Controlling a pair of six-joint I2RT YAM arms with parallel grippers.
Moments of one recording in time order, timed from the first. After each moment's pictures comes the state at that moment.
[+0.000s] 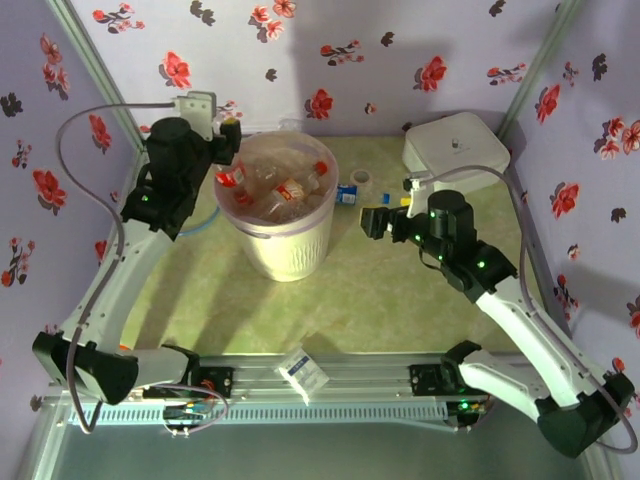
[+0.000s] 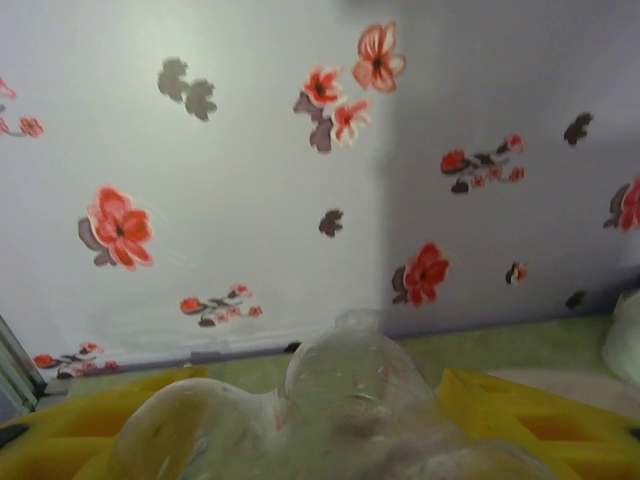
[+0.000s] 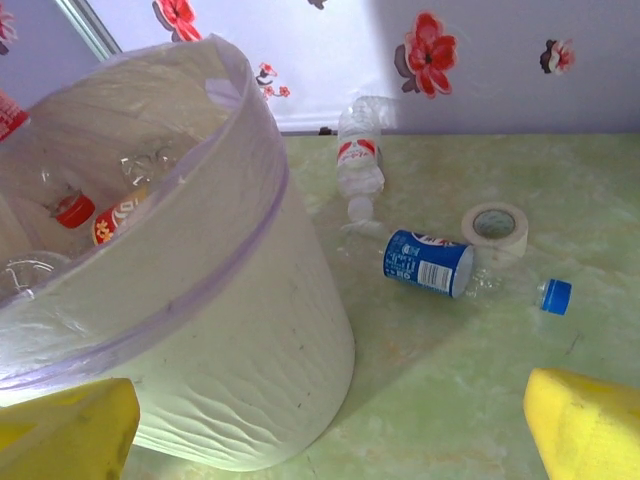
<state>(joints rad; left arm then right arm) -0.37 1.27 1.39 -0.29 -0.20 -0.02 0.54 0.94 0.97 -0.41 -0.06 0.32</state>
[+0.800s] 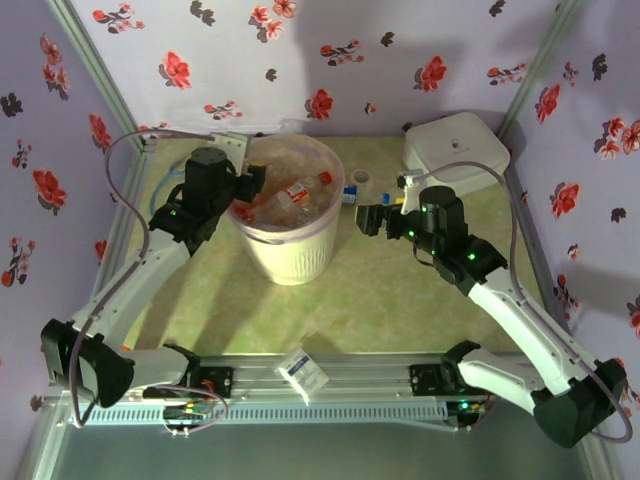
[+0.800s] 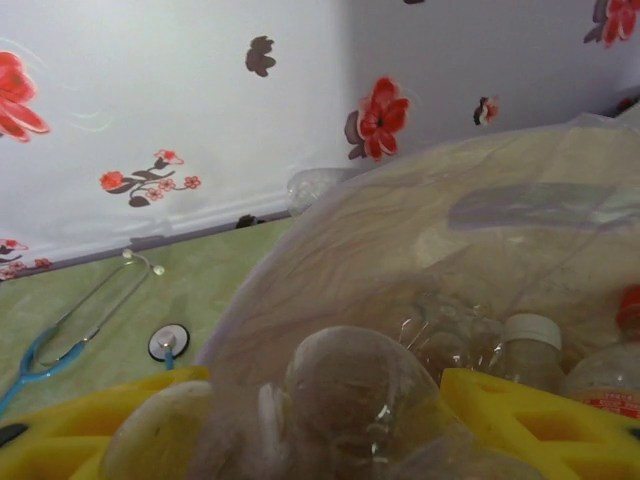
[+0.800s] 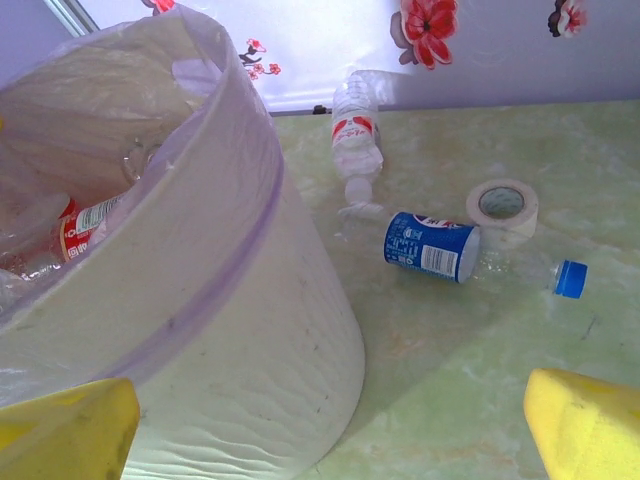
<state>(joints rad) -0.48 1.26 1.21 -0.32 -0.20 -0.02 0.54 1.00 0.97 -0.38 -0.06 0.35</state>
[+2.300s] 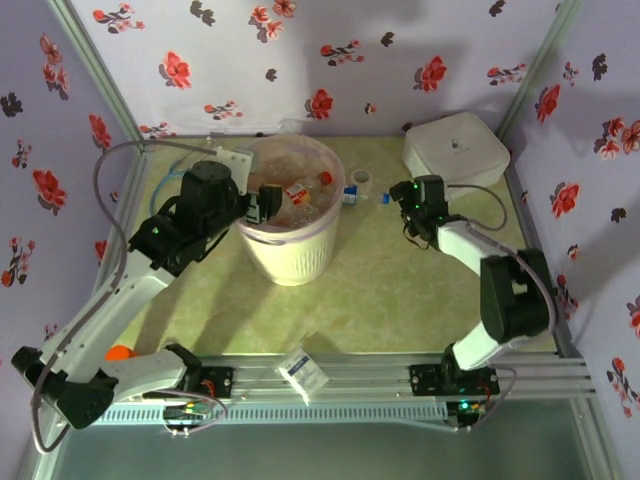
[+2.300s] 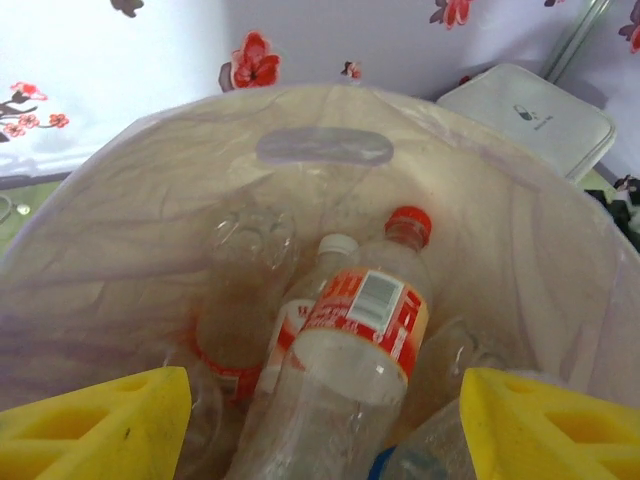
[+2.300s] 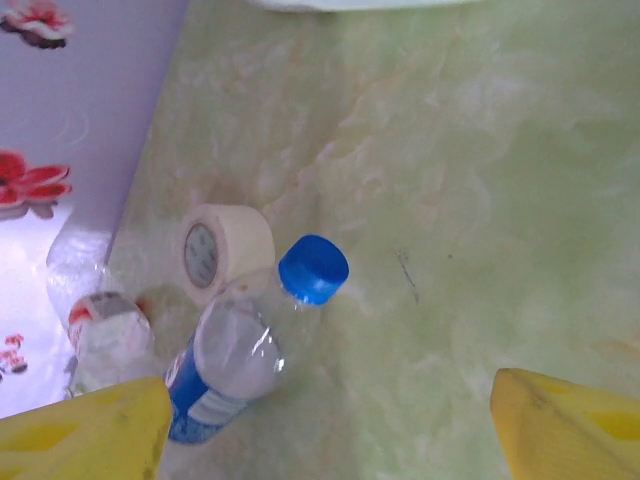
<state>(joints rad) -0.66 1.10 1.27 -0.63 -0.17 -0.25 0.24 1.65 0.90 0.05 0.00 1.26</state>
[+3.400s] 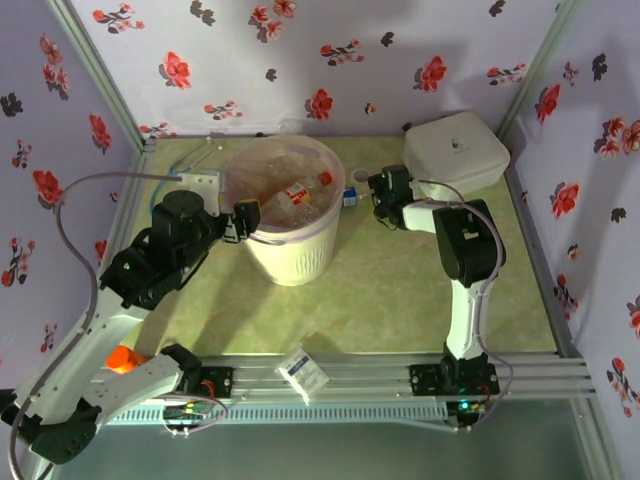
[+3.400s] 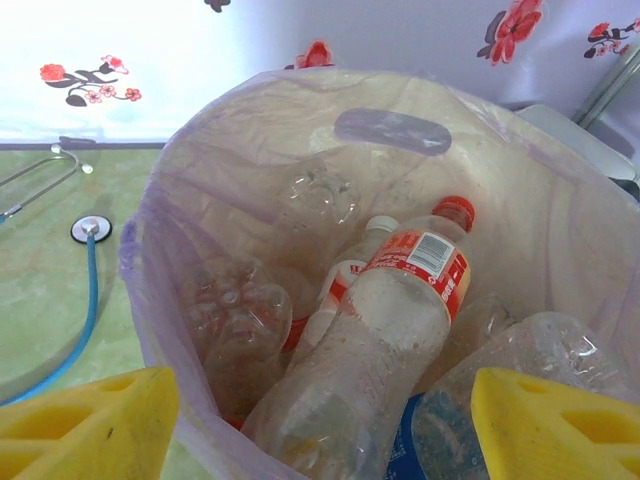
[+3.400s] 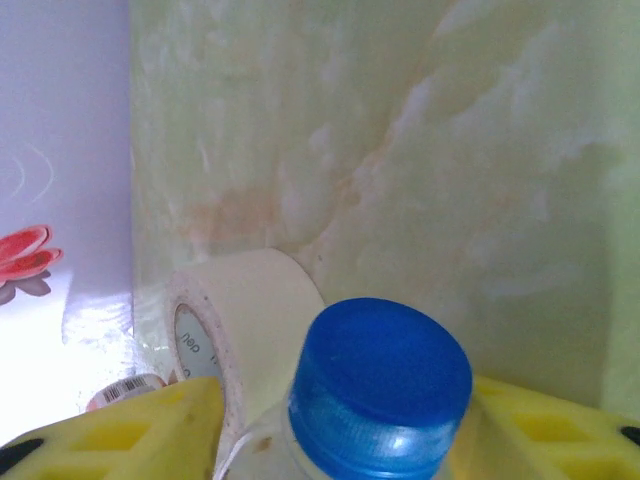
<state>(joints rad) -0.66 0.91 1.15 -0.65 -0.25 -0.34 0.31 2.06 1.18 0.23 0.02 1.46</state>
